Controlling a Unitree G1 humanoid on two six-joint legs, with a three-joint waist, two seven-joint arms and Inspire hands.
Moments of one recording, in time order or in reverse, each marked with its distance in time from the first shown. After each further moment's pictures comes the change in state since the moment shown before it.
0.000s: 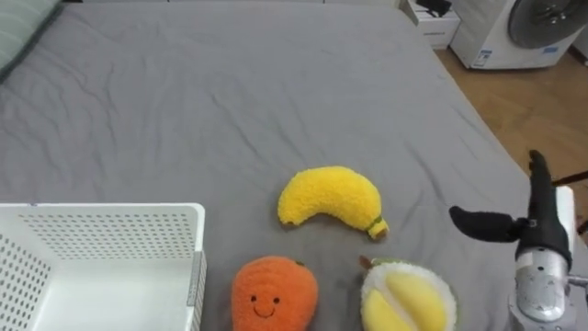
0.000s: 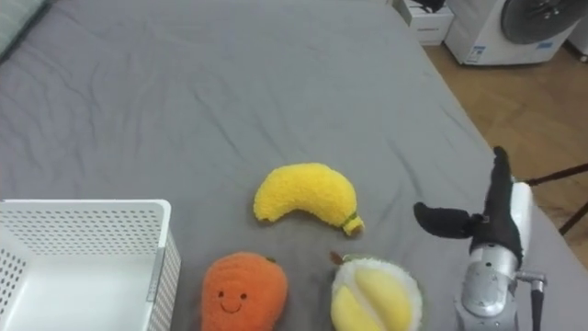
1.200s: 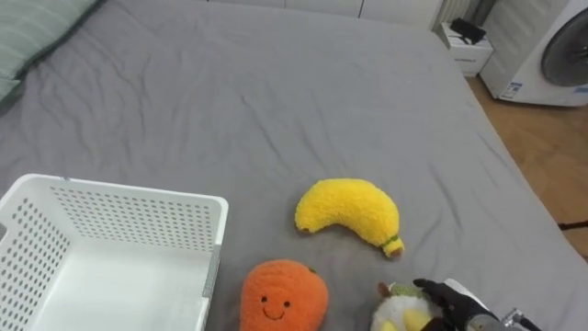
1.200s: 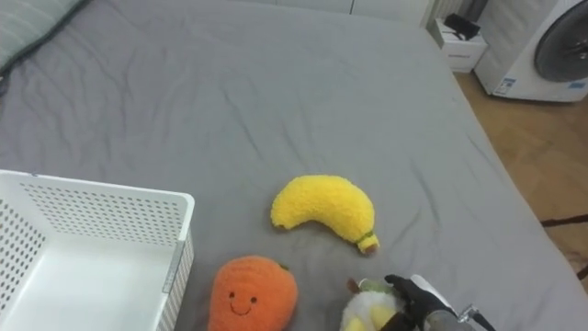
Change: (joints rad) left arm -0.014 0.002 -0.006 -0.099 0.006 0.085 -0.026; right arm -0.024 -0.005 0.119 0.343 -0.404 0.176 0.554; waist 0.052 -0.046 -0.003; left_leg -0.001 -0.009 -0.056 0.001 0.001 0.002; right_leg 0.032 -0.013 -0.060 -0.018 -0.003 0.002
